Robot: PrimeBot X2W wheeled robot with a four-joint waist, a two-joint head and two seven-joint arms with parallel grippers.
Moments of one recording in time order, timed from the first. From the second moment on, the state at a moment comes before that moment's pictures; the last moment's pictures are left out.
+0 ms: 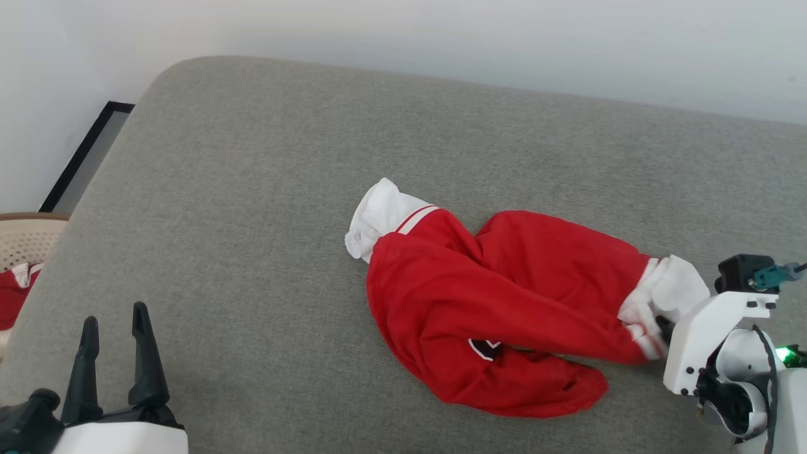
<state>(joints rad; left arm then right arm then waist) 0.06 0.11 0.16 0.04 -0.42 -0.09 -0.26 -0.22 -0.12 -0.18 0.23 0.26 0.13 0.70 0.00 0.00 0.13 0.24</state>
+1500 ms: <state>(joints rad) -0.36 0.55 -0.17 0.10 -0.72 -0.13 0.49 -0.24 -0.06 -0.03 -0.22 0.15 0.13 0.12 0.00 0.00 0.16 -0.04</state>
